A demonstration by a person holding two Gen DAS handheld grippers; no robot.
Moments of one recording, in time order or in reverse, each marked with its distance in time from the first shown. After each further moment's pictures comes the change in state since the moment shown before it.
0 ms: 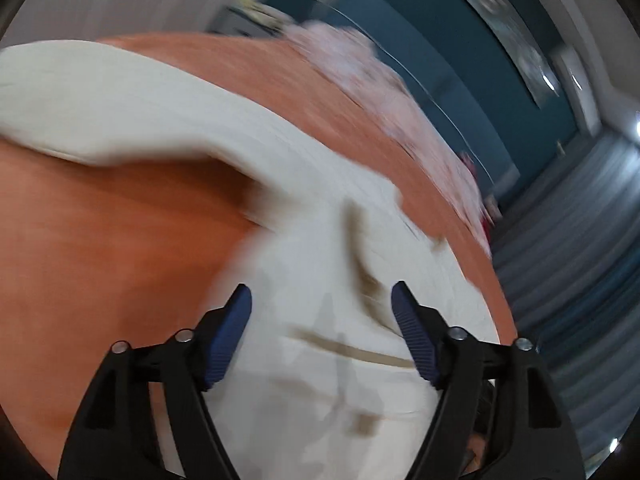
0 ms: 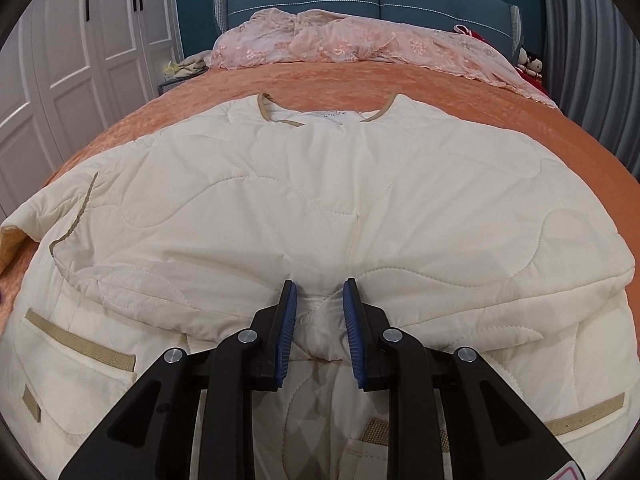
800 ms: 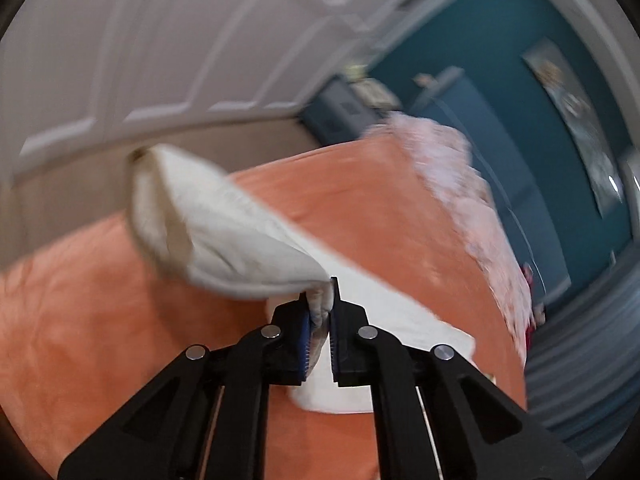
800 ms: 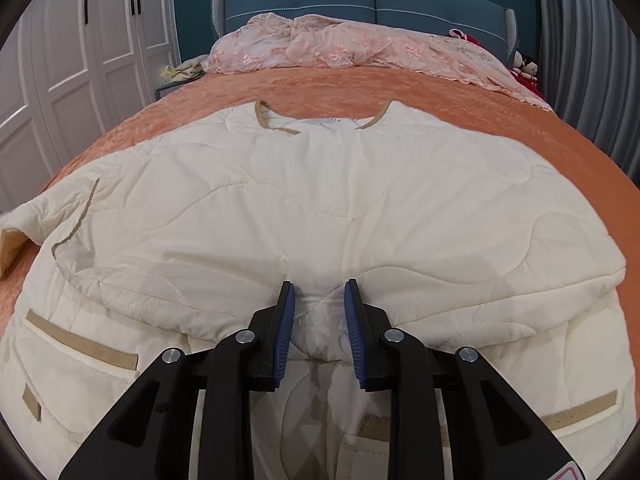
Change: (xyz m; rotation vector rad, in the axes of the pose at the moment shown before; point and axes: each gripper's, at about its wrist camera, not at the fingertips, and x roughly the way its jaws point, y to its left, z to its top) left arm -0.069 0.094 0.166 -0.124 -0.198 0.166; right arm -0.012 0.004 0.002 0.006 -0.018 -0.023
